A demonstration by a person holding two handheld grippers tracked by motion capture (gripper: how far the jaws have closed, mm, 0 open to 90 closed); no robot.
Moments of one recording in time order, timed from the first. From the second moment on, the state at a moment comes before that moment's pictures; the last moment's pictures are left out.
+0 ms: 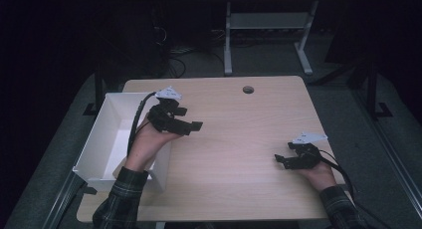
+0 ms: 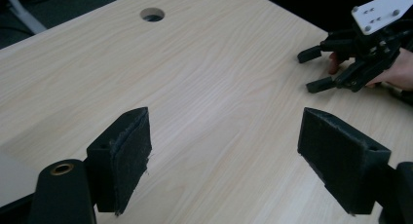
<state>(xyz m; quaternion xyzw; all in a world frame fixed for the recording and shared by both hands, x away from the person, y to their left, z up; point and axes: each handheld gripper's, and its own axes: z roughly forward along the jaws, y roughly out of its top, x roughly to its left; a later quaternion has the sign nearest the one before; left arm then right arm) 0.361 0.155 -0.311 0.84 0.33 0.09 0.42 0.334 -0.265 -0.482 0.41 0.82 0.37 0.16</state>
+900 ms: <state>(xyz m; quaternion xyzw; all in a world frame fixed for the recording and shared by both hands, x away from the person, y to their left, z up) 0.341 0.084 -0.388 0.87 0.28 0.07 0.40 0.334 -0.265 -0.482 0.41 0.82 0.37 0.16</state>
